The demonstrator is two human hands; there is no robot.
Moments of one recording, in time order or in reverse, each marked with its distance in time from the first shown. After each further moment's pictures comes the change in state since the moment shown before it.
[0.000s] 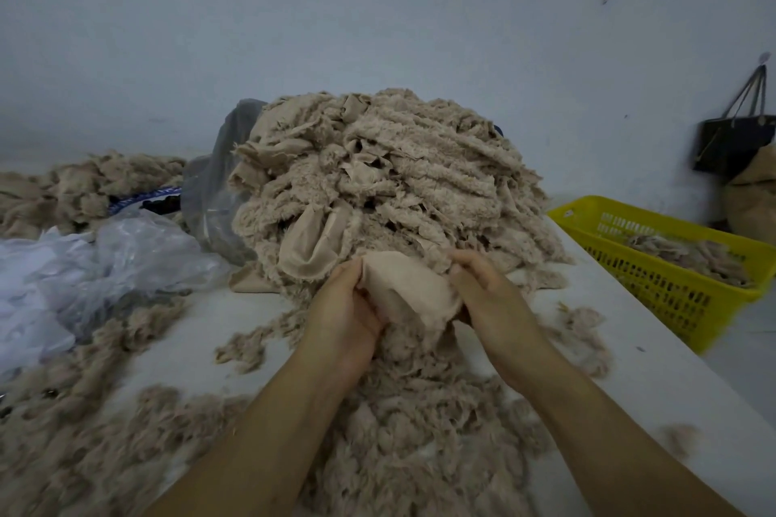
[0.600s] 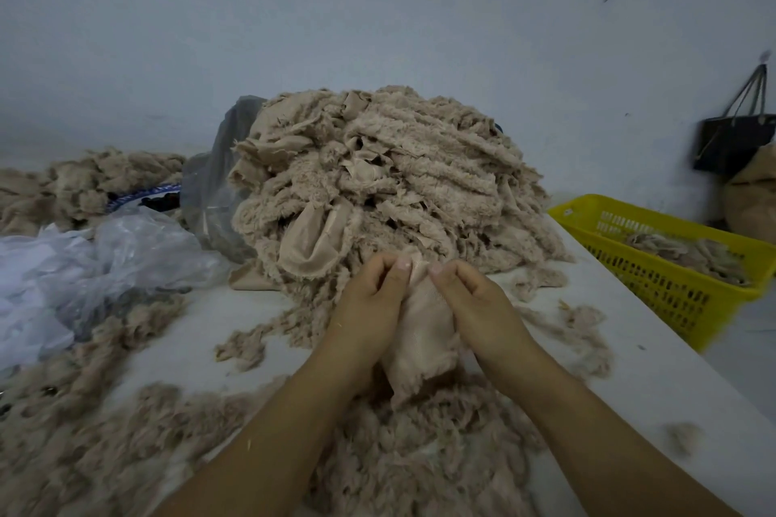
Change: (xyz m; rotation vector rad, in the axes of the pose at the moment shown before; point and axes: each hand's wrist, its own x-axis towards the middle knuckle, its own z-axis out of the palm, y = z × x) left_hand -0.005 -0.011 0.002 0.713 -0.160 0.395; right_hand -0.006 -0.005 0.011 -0.039 -0.038 -0.045
